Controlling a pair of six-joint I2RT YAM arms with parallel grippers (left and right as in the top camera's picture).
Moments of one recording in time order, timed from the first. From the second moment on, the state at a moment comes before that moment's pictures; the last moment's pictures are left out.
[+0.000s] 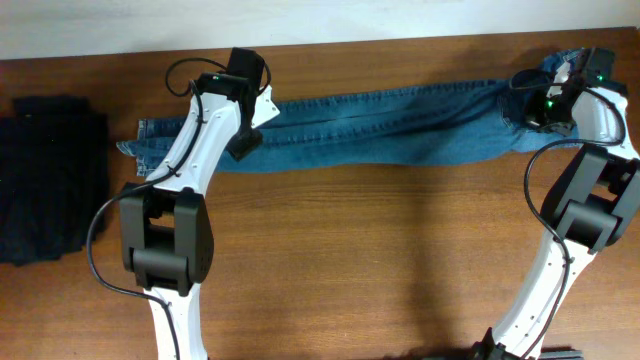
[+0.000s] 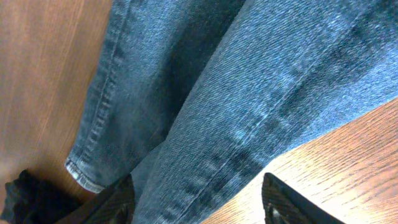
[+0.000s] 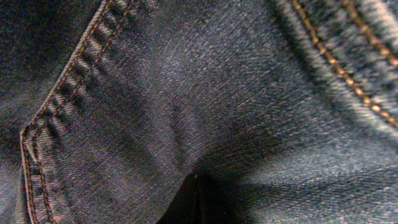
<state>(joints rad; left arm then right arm) -0.25 2.20 1.90 -1.05 -0.30 0.68 -0.46 2.48 2.08 -0.81 -0.18 0.03</state>
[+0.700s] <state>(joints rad) -0.25 2.20 1.82 -0.91 -0.31 0.72 -0.46 2.48 2.08 -0.81 -0.18 0.03</state>
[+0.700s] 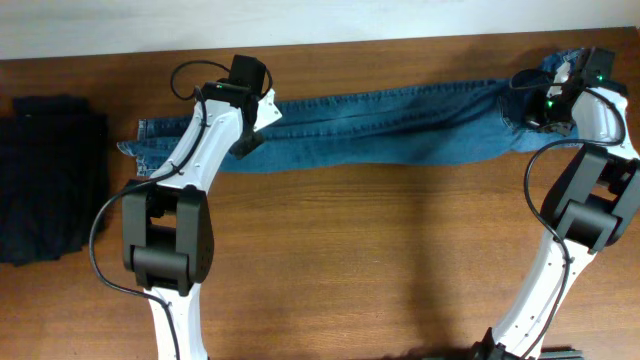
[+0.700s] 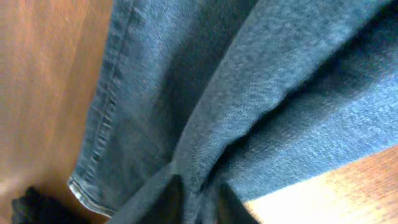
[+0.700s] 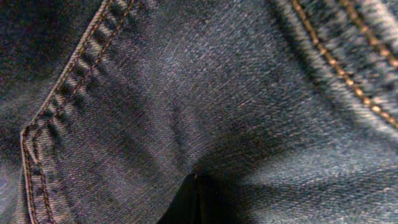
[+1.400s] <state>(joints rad) -0.19 2.20 1.82 -0.67 -0.26 0.68 -0.46 2.48 2.08 -0.81 -0.18 0.03</state>
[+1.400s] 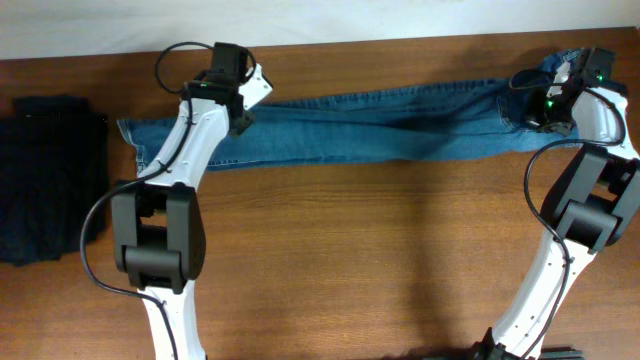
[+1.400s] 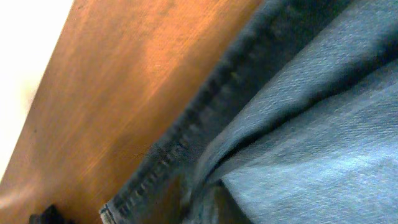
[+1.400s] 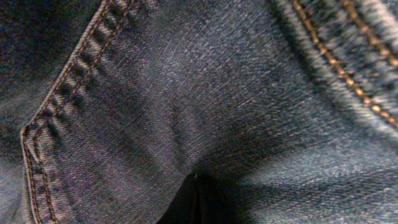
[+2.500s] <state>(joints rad) 0.03 2.10 1.82 -1.07 0.03 -0.17 -0.45 2.48 2.08 -0.81 -0.20 0.04</state>
